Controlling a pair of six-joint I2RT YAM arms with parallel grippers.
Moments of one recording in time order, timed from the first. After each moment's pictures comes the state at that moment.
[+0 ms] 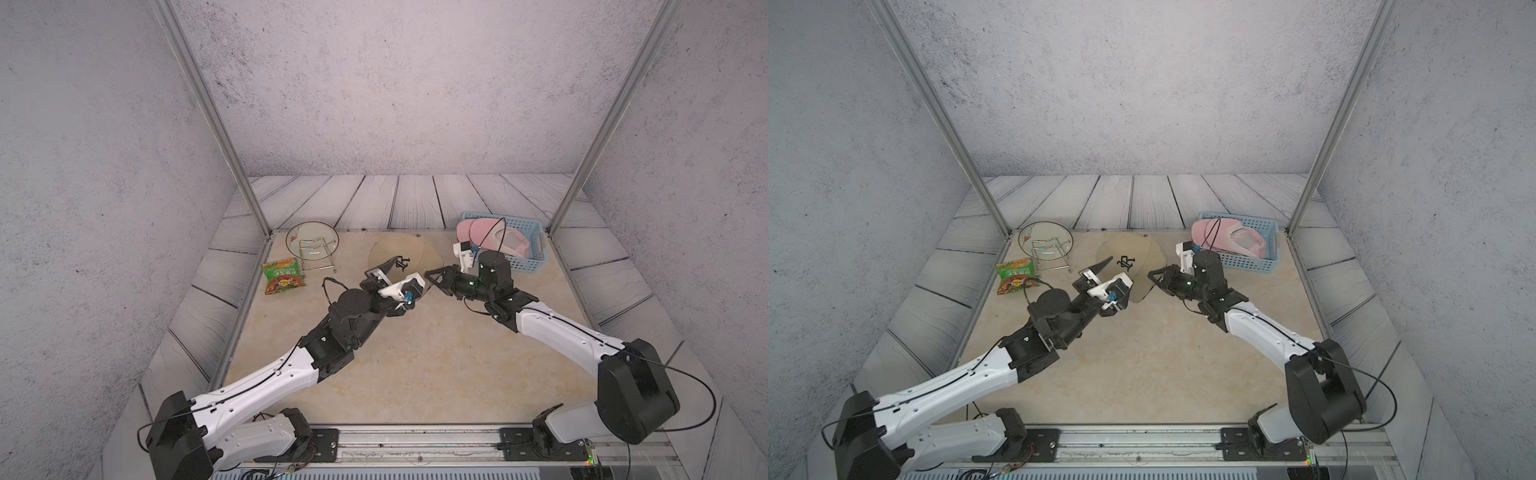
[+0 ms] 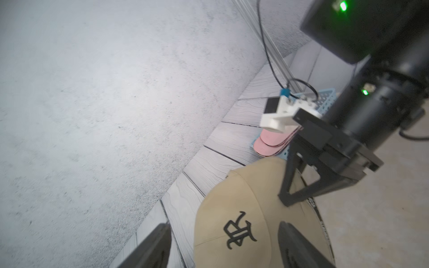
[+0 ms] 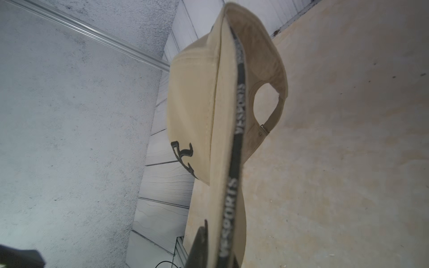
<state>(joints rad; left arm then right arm) -0.89 1.05 0.80 0.29 -0.31 0.67 0.48 1.47 0.92 0.21 -0.53 0.96</state>
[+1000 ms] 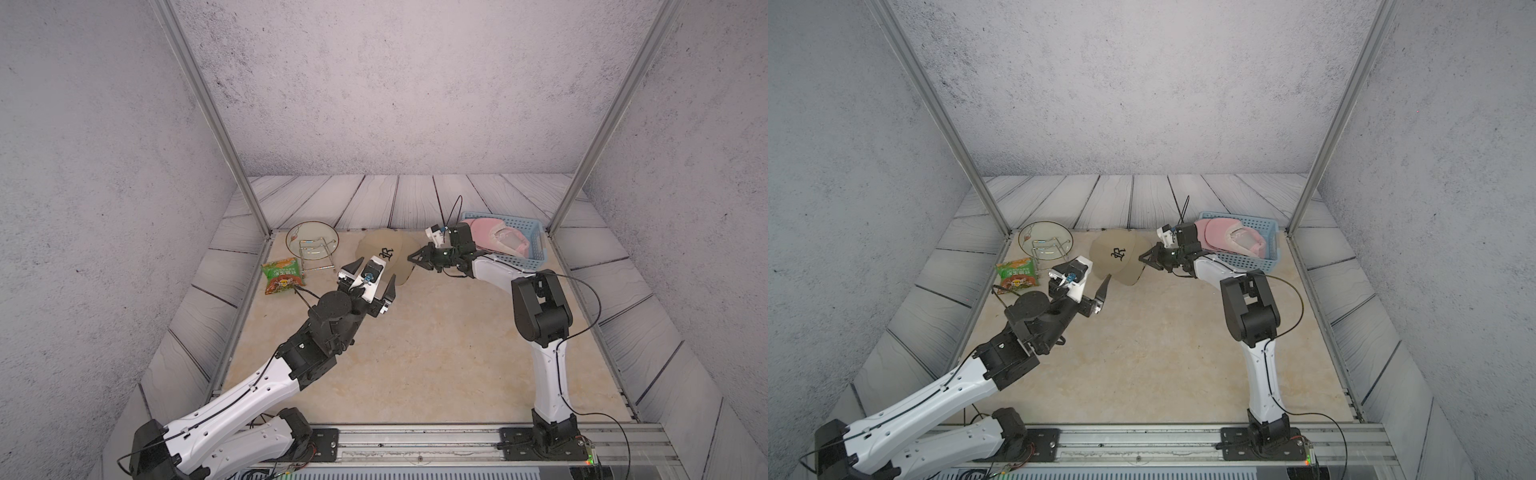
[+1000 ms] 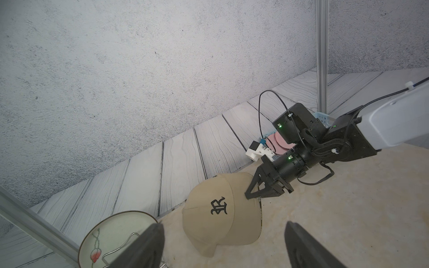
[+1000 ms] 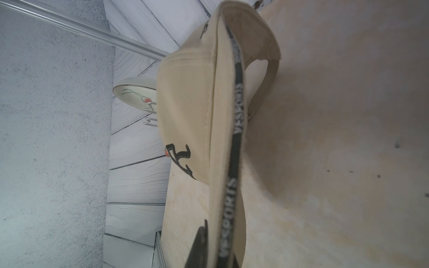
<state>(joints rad) -0.83 0.94 0.79 0.13 -0.41 0.27 0.37 2.23 1.68 -0.06 -0.80 0.75</state>
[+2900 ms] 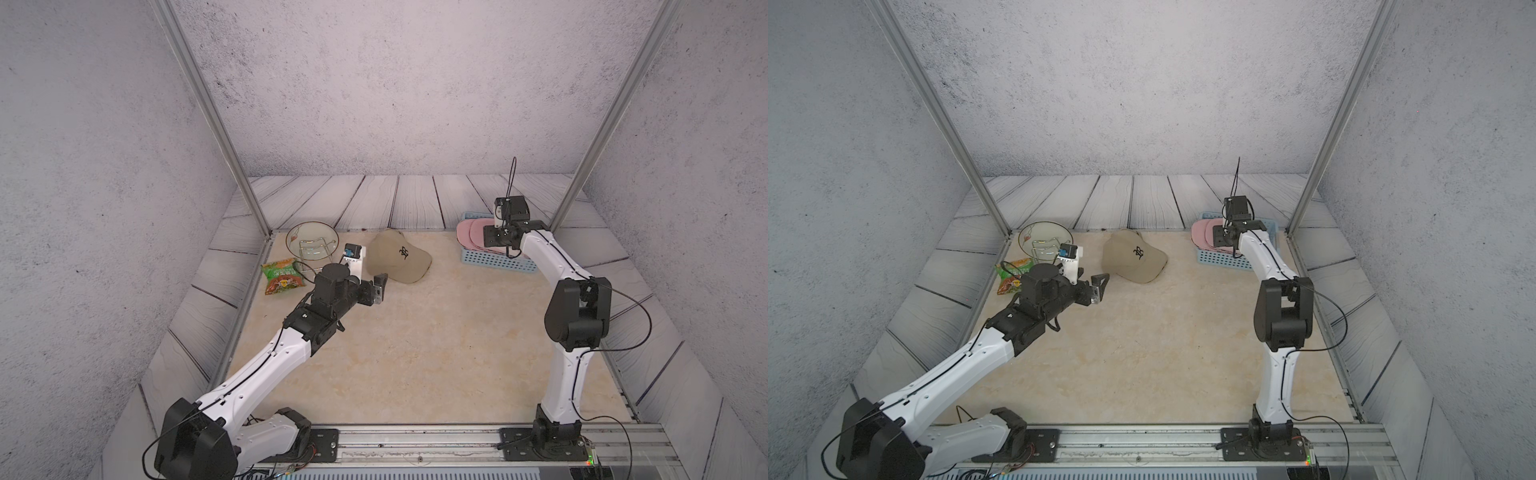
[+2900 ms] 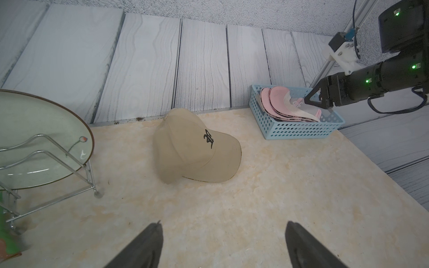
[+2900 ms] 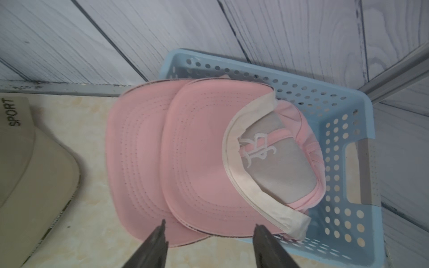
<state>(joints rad) -0.52 1.15 0.86 -0.07 -0.01 -0.21 0.08 2.07 1.87 -0.63 0.08 0.02</state>
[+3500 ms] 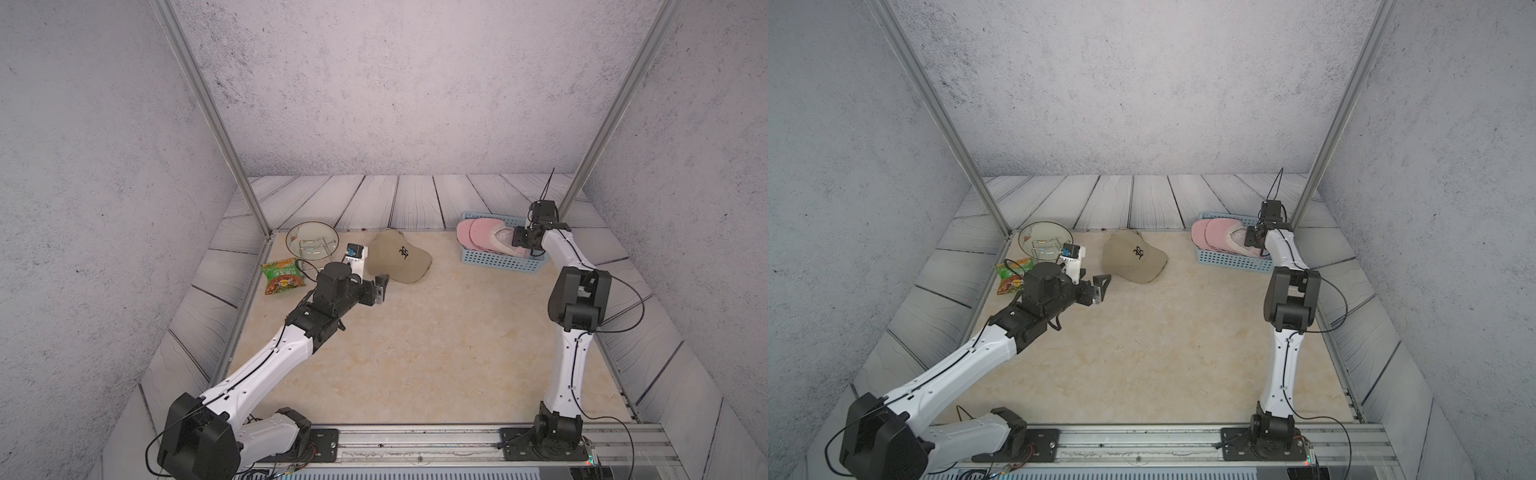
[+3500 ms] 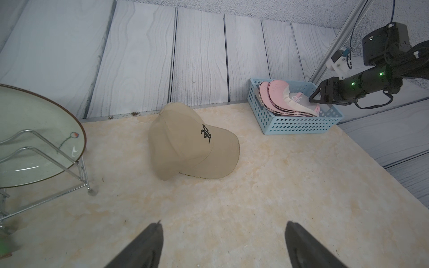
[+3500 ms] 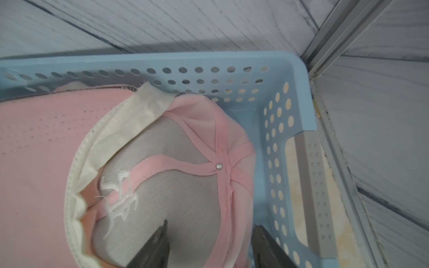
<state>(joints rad) -0.52 1.18 0.87 -0.08 0.01 -0.21 -0.12 2.35 2.11 -0.64 0.00 0.07</state>
